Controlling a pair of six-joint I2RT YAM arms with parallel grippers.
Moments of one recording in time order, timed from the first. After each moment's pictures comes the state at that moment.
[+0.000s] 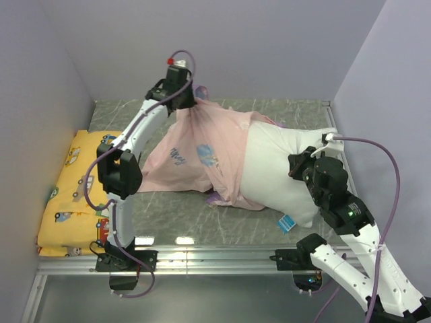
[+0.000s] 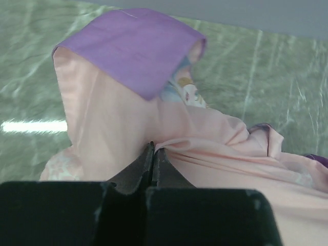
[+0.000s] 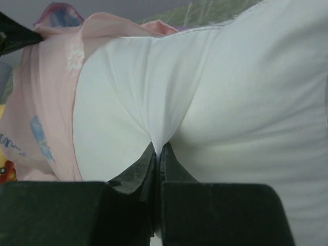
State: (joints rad) left arm -0.40 2.08 2.06 -0.57 -0.12 -0.44; right arm 0.47 0.62 0.89 -0.56 0.38 0.49
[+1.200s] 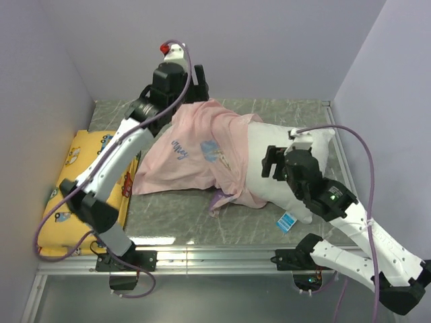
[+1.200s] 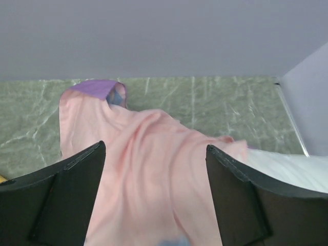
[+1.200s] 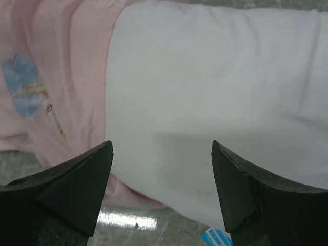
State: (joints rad) left arm -0.54 1.71 1.94 -0.50 -0.27 -0.36; right arm 0.67 0.83 0.99 -0.64 0.50 0.41
